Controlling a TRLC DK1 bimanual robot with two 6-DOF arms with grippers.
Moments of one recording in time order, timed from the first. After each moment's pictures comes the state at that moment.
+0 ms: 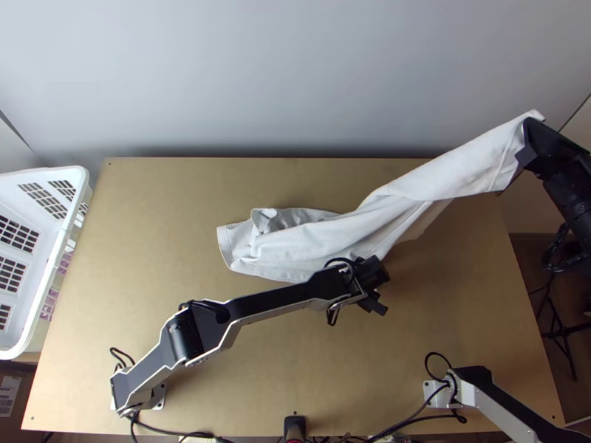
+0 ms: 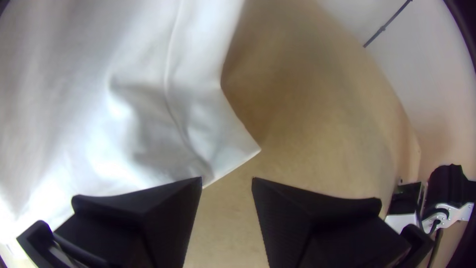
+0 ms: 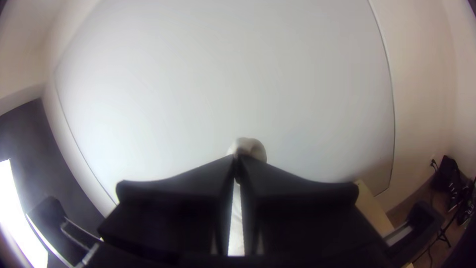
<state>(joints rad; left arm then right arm) -1.13 2.25 1.91 -0.59 -0.10 -0.50 0.11 1.06 1.67 -0.62 -0.03 0.42</state>
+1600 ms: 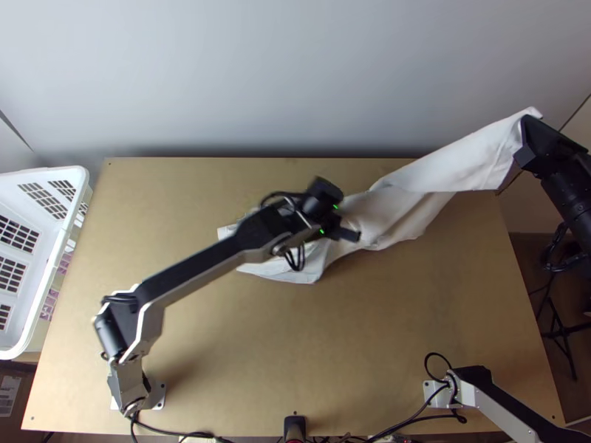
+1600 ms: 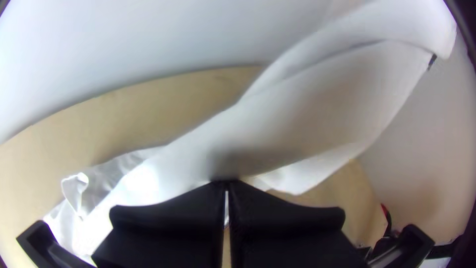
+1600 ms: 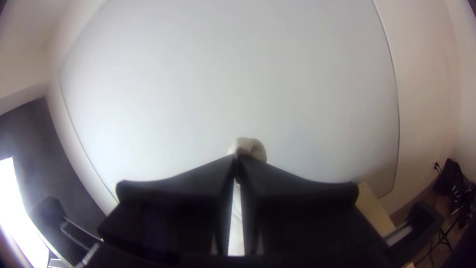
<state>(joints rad) -0.91 1.92 1.93 -0.66 -0.15 -0.49 0.13 1.06 1.67 -0.60 -0.03 0.42</state>
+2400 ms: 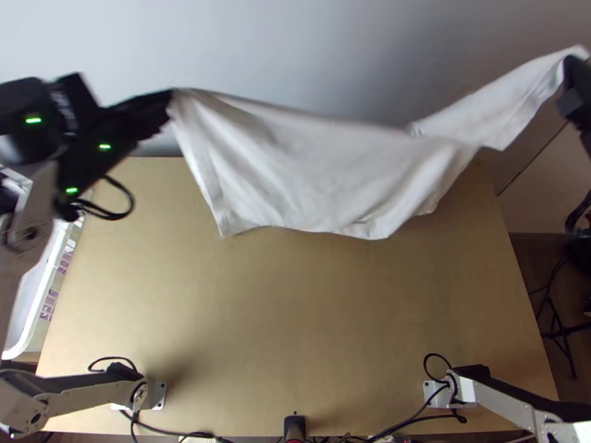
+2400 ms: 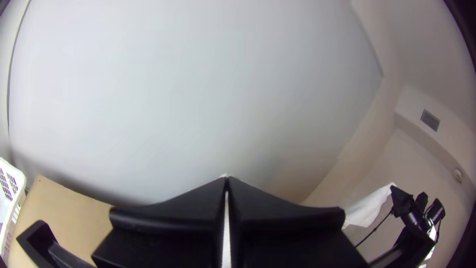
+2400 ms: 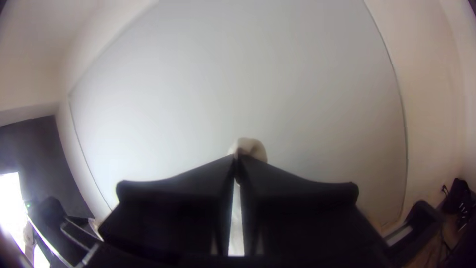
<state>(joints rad) -0.38 1.36 2.00 -0.68 -0.01 -0.53 0.13 1.23 2.02 -0.61 -0.01 0.42</state>
